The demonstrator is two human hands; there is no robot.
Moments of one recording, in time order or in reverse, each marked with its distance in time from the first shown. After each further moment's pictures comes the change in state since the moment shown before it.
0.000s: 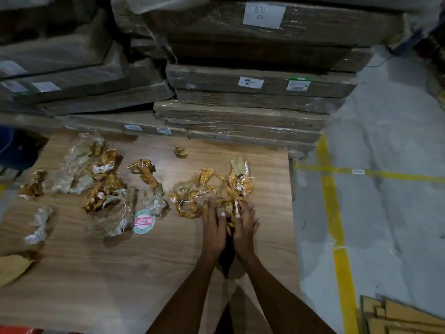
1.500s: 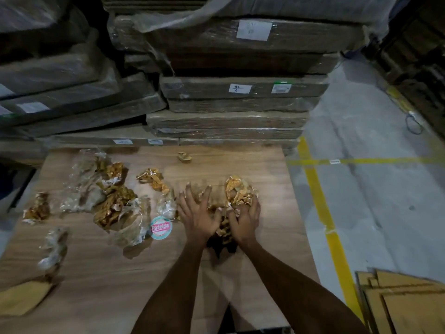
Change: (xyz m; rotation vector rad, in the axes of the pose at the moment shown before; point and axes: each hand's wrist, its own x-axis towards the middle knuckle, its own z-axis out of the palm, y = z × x) left_hand 0.040 -0.004 -0.107 0.756 0.043 0.330; right_hand -0.018 -0.025 0.048 -0.337 0.169 -0.029
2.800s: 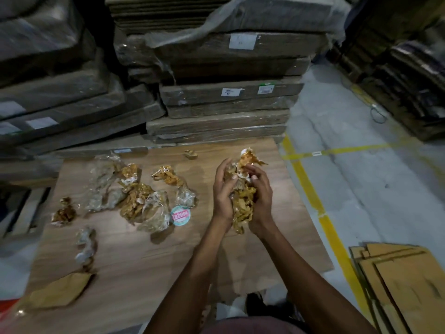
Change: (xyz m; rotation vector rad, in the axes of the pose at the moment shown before) left_hand -0.051 0.065 -0.159 -1.513 -0.197 -0.007; right_hand -0.107 -0.157 -0.078 1.046 0.190 -0.131
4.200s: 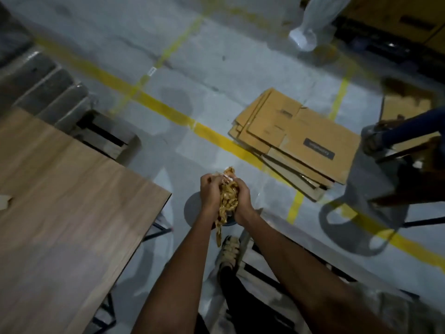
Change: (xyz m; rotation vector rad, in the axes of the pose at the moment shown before) left_hand -0.260 -0.332 0.289 0.639 -0.472 -0.803; right_hand -0.163 0.035 -0.477 0.605 0.963 0.583
